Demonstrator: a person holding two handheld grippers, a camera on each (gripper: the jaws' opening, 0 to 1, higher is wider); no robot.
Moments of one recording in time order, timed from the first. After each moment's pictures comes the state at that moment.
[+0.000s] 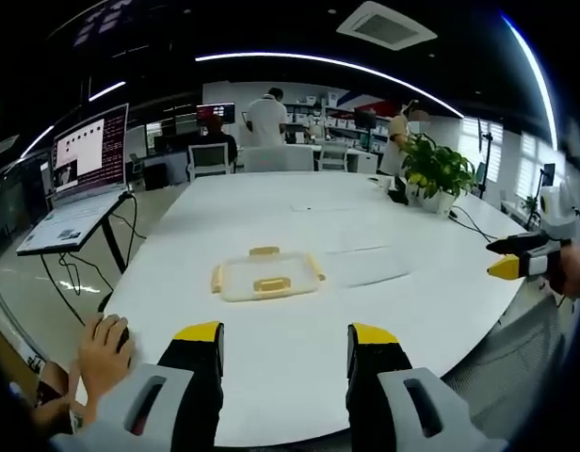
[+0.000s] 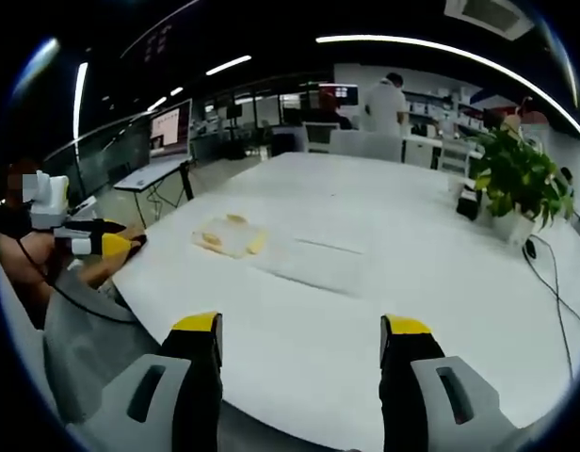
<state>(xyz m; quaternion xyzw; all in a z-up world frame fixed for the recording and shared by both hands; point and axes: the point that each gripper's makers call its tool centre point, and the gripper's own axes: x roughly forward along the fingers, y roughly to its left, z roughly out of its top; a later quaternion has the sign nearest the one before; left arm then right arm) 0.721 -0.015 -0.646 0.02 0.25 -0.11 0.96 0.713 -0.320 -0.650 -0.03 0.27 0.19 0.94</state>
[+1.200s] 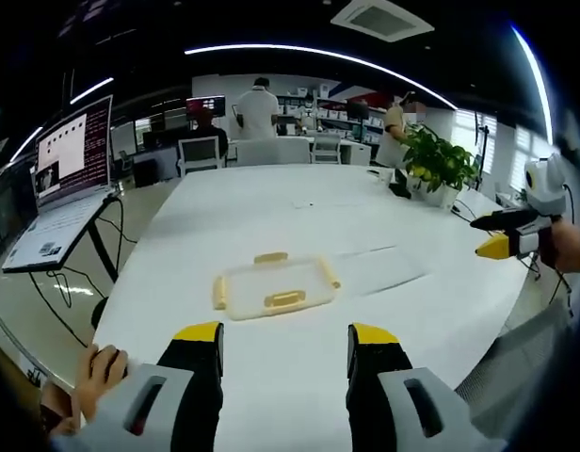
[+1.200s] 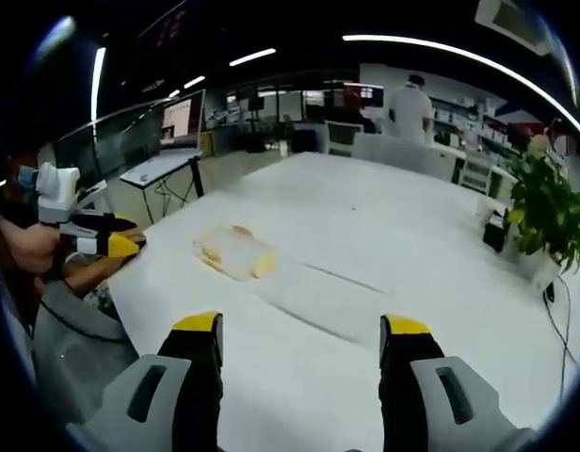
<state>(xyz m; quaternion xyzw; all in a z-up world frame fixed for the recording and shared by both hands) 0.777 0.002 -0.659 0.04 0.27 -0.13 0.95 0.785 -0.280 -0.644 -0.06 0.28 0.24 0.93</state>
